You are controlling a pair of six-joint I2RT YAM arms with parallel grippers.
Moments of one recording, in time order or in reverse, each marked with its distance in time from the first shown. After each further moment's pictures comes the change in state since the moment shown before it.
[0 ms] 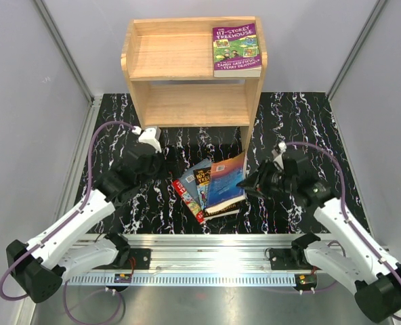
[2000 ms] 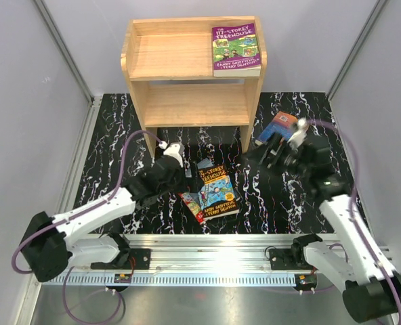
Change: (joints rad) left arm -0.135 0.140 -0.151 0.194 0.056 -0.092; right arm -0.199 0.057 0.317 0.042 -0.045 -0.210
